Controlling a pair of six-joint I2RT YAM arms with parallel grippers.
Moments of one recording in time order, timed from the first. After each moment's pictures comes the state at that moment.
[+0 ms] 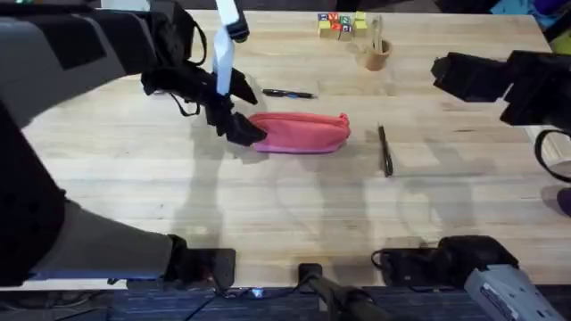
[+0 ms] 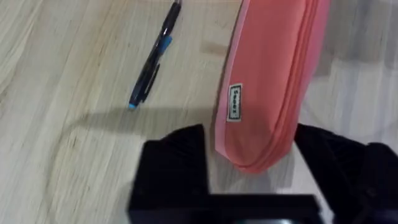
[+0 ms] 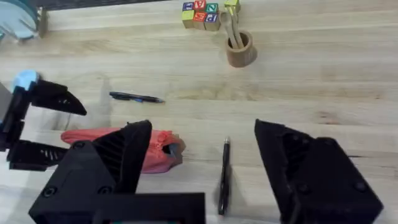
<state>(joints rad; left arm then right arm) -0.04 1.65 1.06 -0.79 0.73 1.13 0.00 0.69 0.95 -0.78 -0.18 0.13</state>
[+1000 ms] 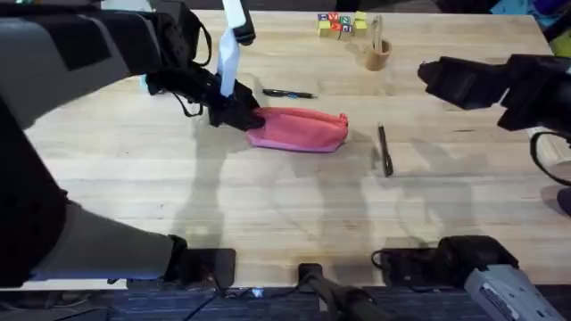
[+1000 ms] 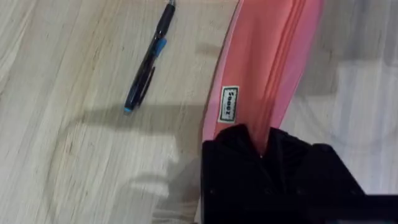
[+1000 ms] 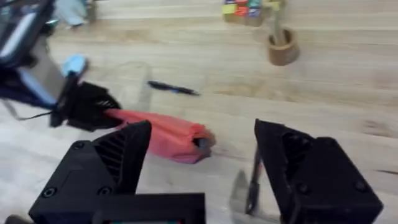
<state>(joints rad) -0.07 1.66 1.06 -0.79 0.72 1.13 0.00 0.69 0.95 -0.78 -0.35 0.13</state>
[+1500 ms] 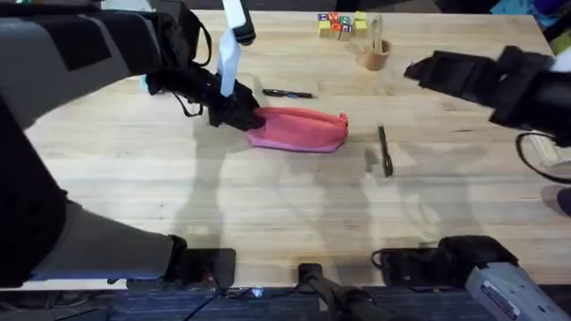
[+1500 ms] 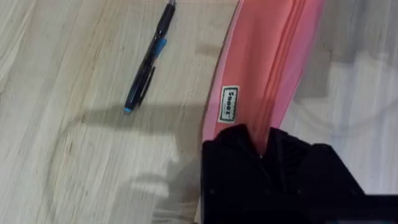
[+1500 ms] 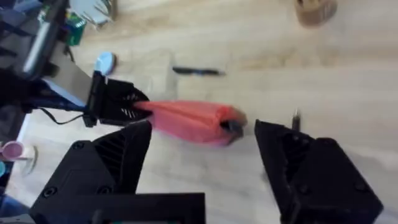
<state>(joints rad) -0.07 1.66 1.06 -0.79 0.72 1.13 0.00 0.75 0.95 -0.82 -0.44 0.31</state>
